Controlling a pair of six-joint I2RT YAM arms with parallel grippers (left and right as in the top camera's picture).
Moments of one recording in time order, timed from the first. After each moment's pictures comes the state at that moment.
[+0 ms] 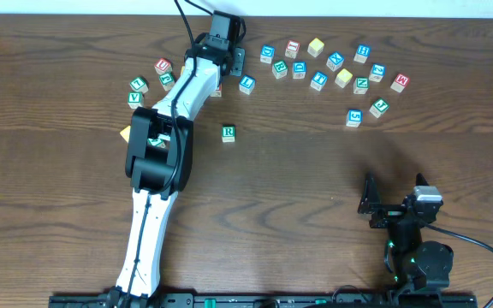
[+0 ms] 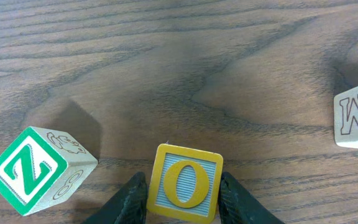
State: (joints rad) left arm -0.30 2.53 2.11 -0.47 -0.11 -0.07; right arm 0.02 0.01 0.01 -0.07 -0.01 0.12
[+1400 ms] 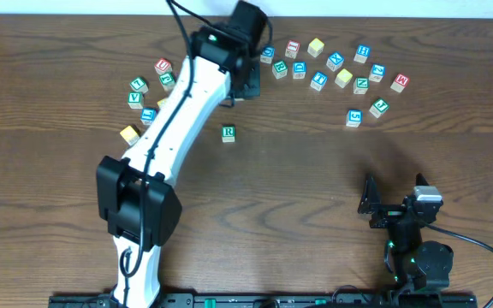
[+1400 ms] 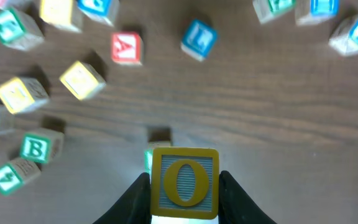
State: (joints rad) left arm -0.47 2.08 2.05 -1.20 -0.11 -0.46; right arm 0.02 0.01 0.01 -0.07 -0.01 0.12
